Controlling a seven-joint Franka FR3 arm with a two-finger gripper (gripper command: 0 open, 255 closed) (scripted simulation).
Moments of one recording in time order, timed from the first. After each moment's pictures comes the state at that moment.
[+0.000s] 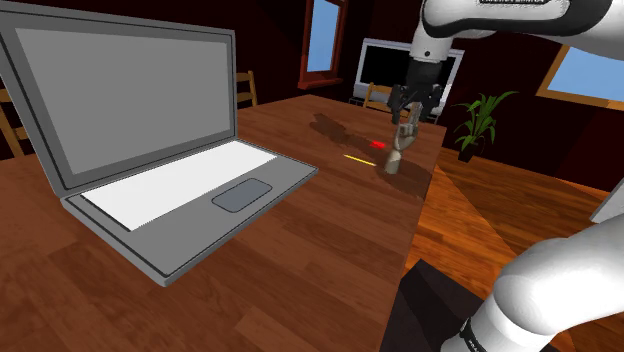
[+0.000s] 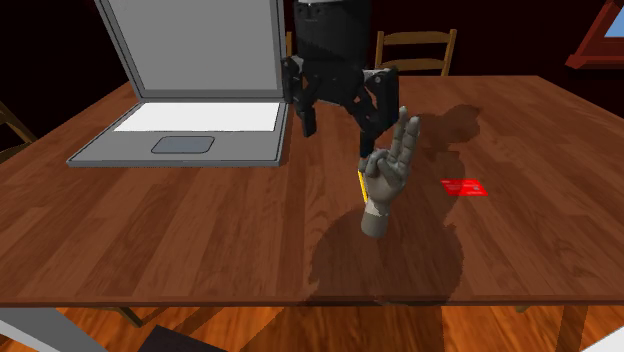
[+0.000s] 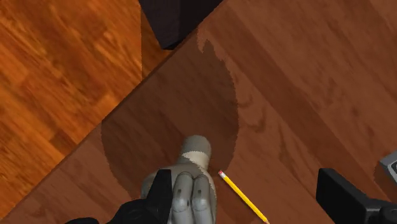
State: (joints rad) arm -0.21 -0.42 -0.04 -1.96 -0.10 1.57 0.17
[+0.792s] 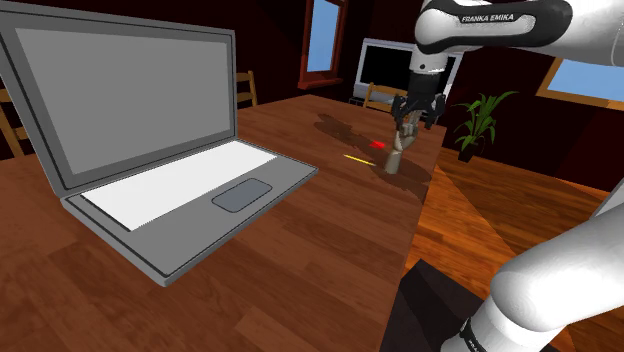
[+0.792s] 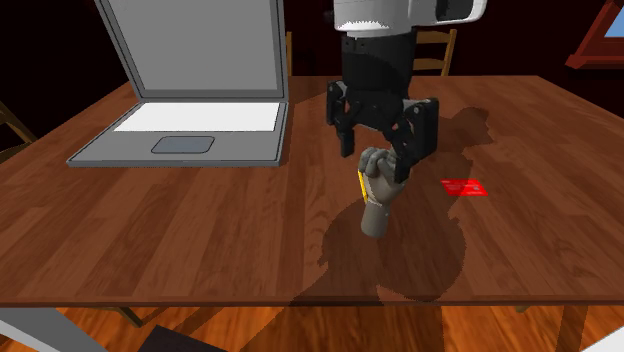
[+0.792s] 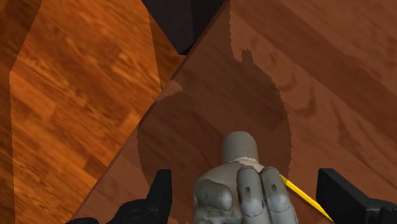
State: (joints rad) arm -0.27 -0.34 -0.06 -1.96 -0.15 1.60 0.28
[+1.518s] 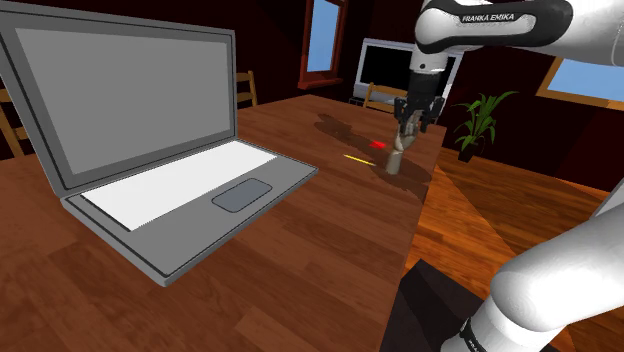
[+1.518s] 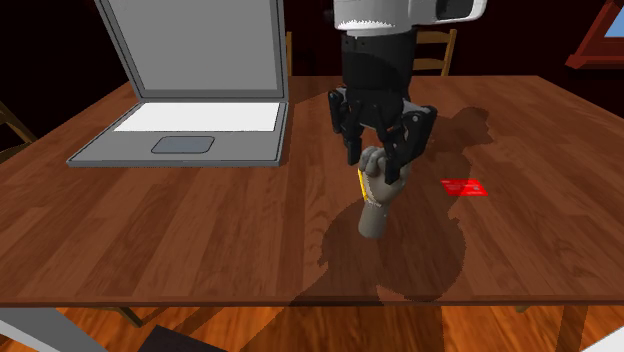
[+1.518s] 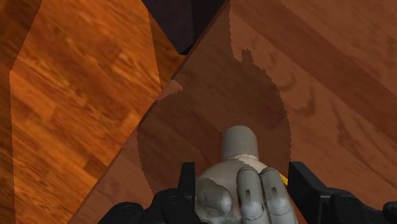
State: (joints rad) arm -0.27 -0.34 -0.06 -1.95 -0.15 1.60 0.28
